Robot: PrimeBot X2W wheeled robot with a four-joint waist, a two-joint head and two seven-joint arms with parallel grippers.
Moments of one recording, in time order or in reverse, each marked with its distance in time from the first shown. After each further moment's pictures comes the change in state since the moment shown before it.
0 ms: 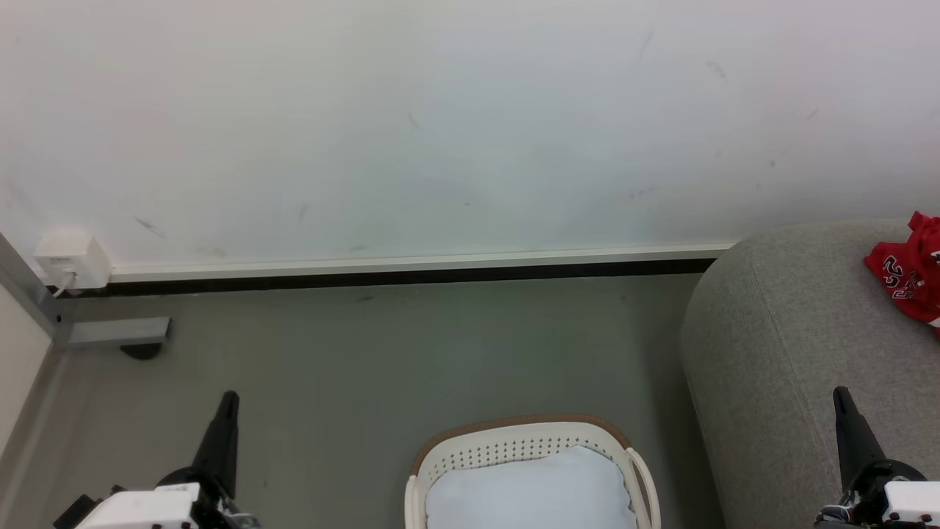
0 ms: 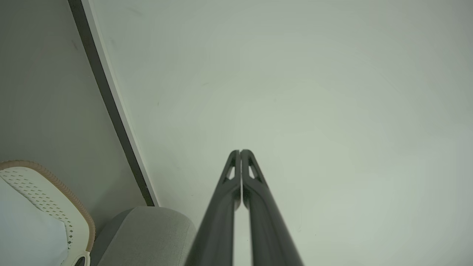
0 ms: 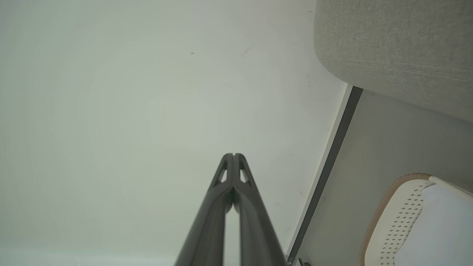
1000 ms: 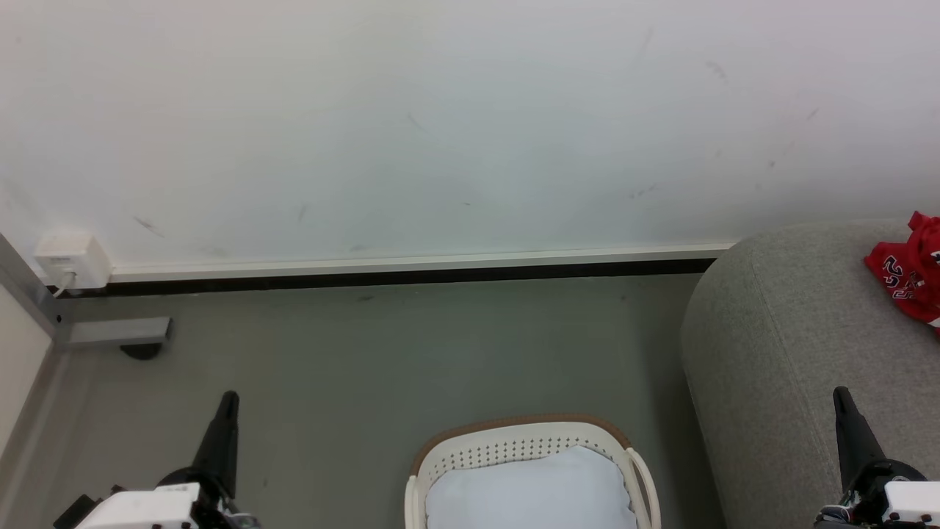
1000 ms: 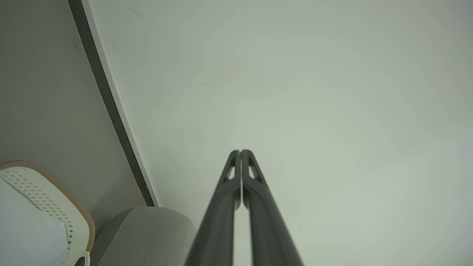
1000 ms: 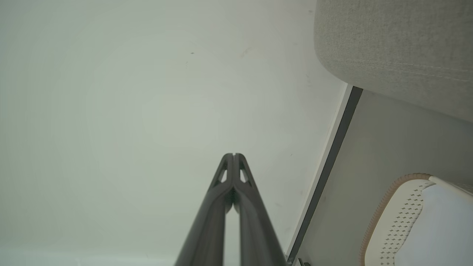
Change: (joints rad) left arm 0.000 0.000 0.000 0.000 0.000 0.000 0.000; right arm 0.000 0.000 0.000 0.000 0.000 0.000 0.000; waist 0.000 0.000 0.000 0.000
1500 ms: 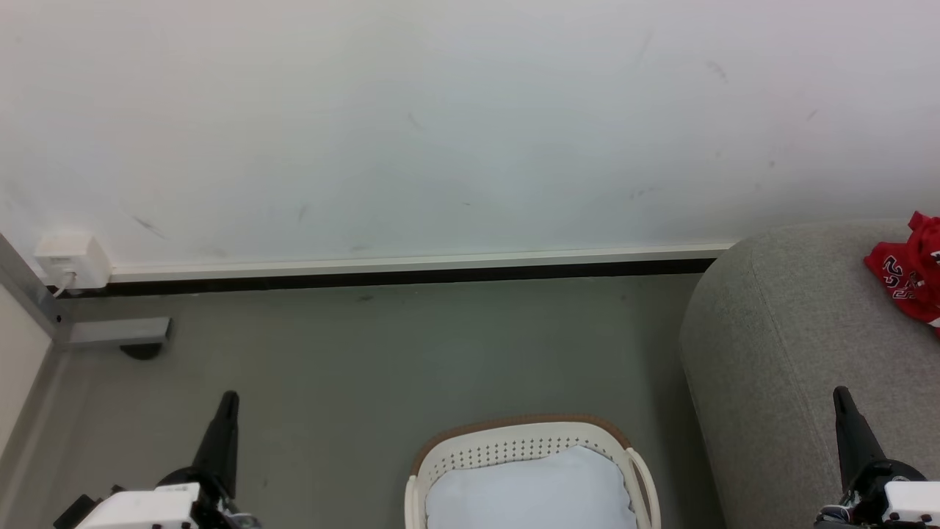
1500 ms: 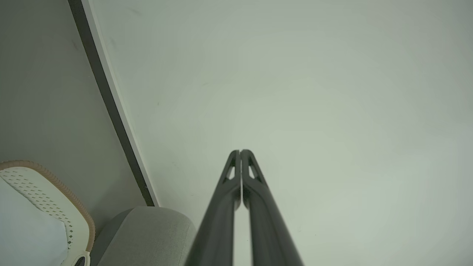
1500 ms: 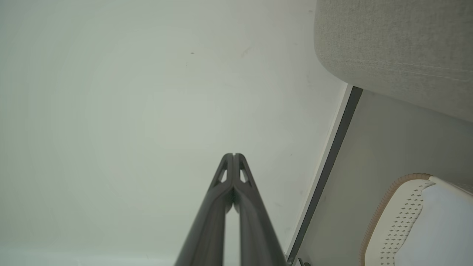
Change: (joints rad) left arm 0.000 0.000 0.000 0.000 0.000 0.000 0.000; right arm 0.000 0.000 0.000 0.000 0.000 0.000 0.000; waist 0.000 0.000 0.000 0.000
